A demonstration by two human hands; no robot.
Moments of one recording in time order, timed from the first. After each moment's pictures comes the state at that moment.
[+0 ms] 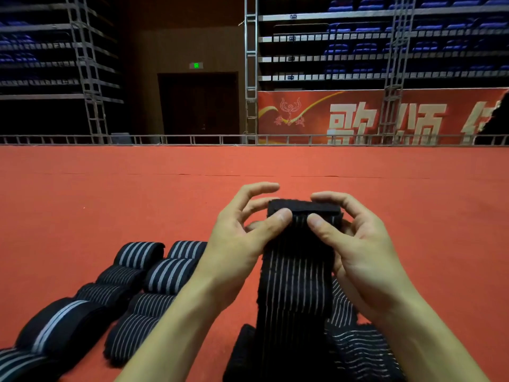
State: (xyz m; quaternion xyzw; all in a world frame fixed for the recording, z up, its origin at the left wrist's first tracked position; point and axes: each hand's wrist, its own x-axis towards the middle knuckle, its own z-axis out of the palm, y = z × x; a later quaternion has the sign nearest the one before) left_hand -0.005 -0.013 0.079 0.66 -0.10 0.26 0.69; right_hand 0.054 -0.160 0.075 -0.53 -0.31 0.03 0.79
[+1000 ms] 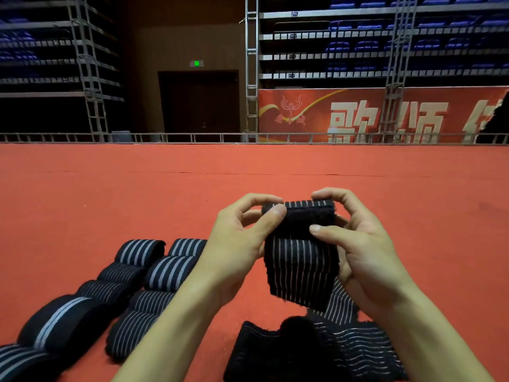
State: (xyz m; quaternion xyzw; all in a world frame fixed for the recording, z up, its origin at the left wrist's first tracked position) left_hand -0.002 -0.014 0.080 0.66 -0.06 0.25 0.70; right_hand 0.058 -0.161 0.076 -0.52 -0.34 0.09 0.78
